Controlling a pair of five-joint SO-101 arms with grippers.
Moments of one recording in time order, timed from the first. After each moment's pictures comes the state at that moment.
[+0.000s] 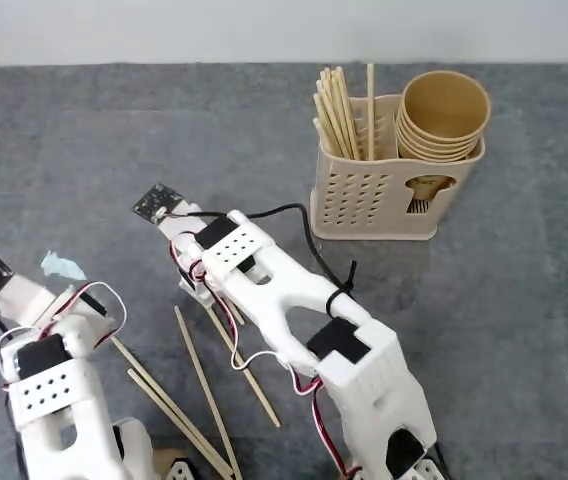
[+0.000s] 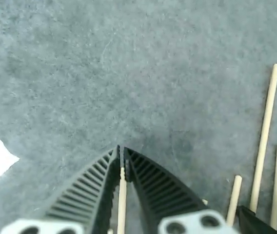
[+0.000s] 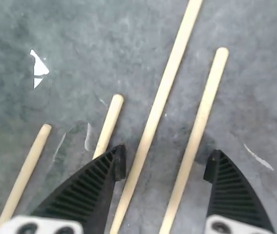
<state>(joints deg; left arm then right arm) -28.7 -52.5 70.5 55.2 32.9 -44.9 33.4 -9.4 62.1 8.7</state>
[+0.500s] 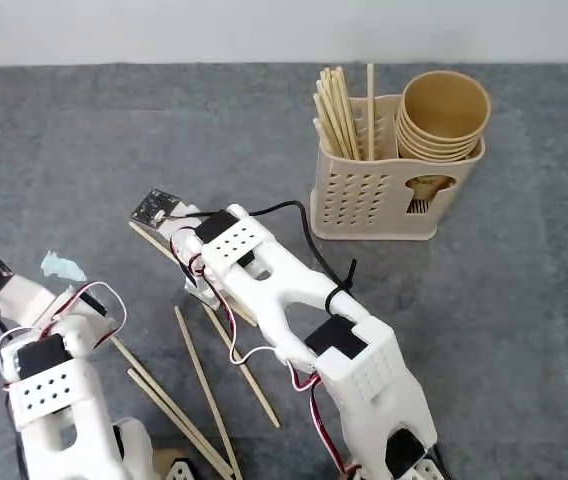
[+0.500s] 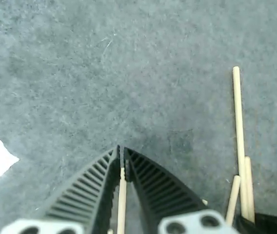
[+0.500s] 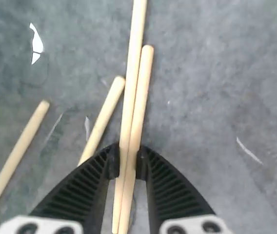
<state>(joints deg) -28.6 -52.5 70.5 55.2 32.9 -44.0 35.0 -12.8 69.5 14.8</state>
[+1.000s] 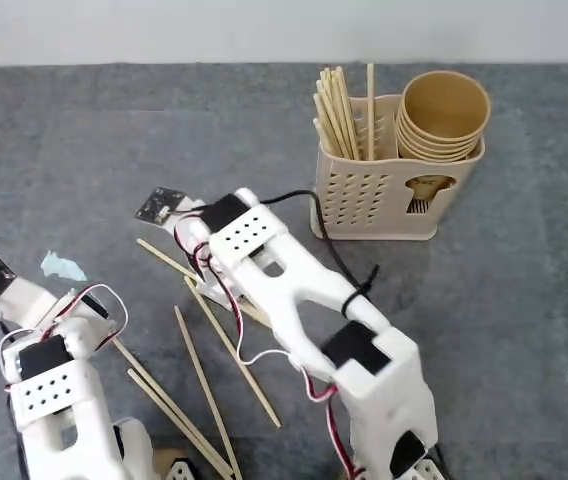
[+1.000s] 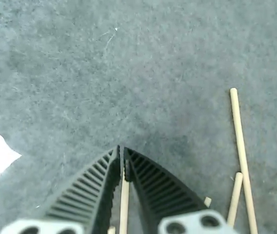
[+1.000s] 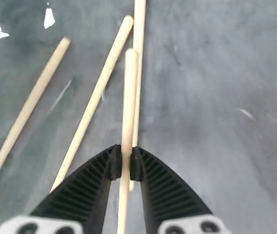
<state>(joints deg) -28.6 -52.5 71.5 55.2 32.9 -43.2 24.0 -13.7 84.5 18.2</state>
